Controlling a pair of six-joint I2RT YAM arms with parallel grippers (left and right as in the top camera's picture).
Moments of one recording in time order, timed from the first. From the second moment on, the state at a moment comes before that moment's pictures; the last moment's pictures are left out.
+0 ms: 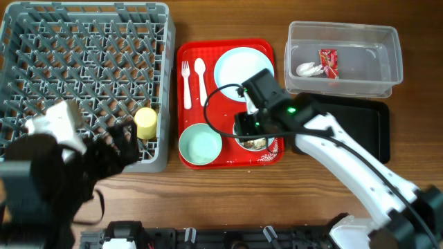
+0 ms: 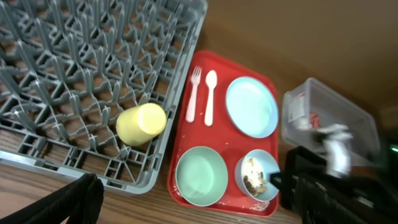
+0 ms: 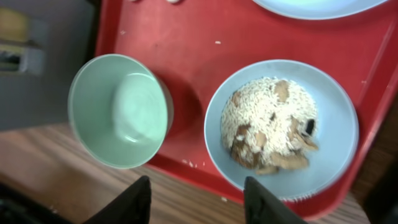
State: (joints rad) left arm -0.02 0.78 1.39 -1.28 0.12 -0.47; right arm 0.63 1.56 1.22 -0.88 -0.13 0.38
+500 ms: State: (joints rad) left arm -0.02 0.69 1.39 -1.30 0.13 -0.46; right arm 0.67 1.89 1.22 -0.74 0.00 0.56
